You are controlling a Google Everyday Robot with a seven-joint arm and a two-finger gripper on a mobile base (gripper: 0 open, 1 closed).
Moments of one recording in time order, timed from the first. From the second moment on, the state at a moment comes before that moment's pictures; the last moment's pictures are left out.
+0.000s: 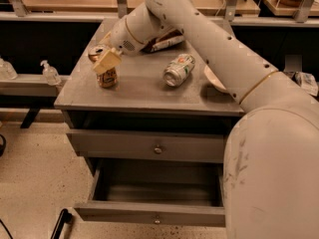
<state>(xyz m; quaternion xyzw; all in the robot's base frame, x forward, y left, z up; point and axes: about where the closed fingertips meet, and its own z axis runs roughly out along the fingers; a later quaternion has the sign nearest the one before) 0.699 0.159 0.892 -0.67 0.60 0.23 0.38</state>
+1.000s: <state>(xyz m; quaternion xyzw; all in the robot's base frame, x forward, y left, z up) 0.617 0.136 0.982 -0.67 0.52 0.21 0.49</state>
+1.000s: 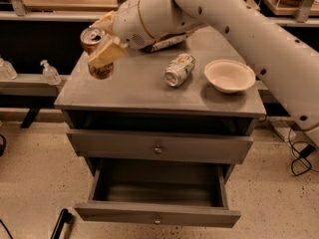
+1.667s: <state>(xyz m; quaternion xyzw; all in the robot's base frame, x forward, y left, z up) 0.607 0.128 0.984 -0.65 0.53 0.22 0.50</state>
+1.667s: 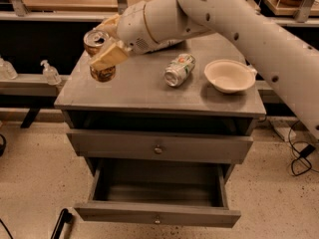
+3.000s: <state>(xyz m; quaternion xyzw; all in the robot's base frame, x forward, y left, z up) 0.436 0.159 0.994 -0.61 0.54 0.28 0.52</state>
